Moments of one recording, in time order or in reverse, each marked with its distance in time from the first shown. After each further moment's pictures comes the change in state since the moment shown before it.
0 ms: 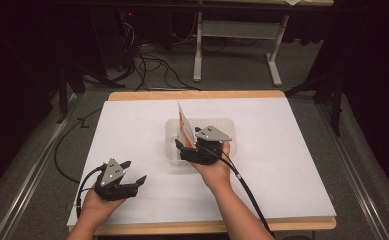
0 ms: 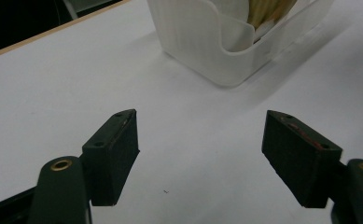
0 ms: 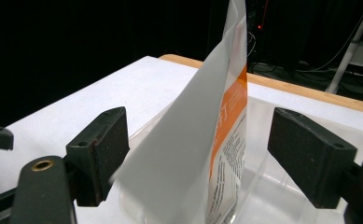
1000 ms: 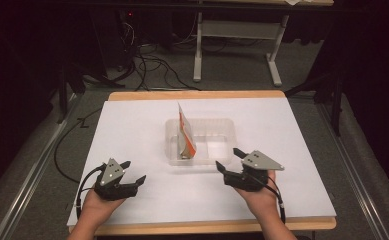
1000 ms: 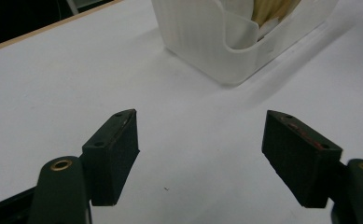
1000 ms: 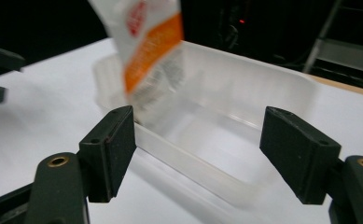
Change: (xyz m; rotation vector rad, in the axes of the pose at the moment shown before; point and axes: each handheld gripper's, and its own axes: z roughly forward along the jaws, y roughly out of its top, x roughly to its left) left arm 0.001 -0.002 0.001 0.006 0.002 -0.022; right arm -0.044 -0.043 -0.115 0.021 -0.039 -0.059
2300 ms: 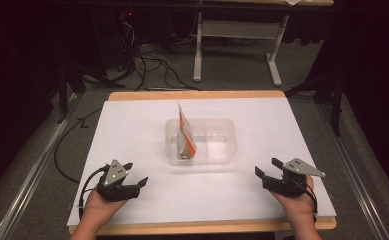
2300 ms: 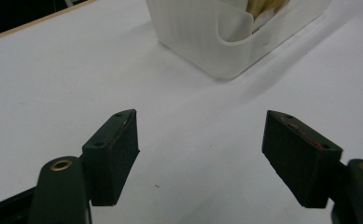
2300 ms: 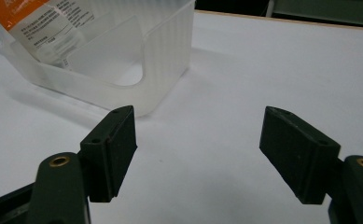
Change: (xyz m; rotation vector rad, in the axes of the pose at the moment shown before) left arm -0.005 -0.001 0.004 0.023 -0.008 0.003; right arm -0.079 -0.056 -0.048 0.100 -0.128 0.140
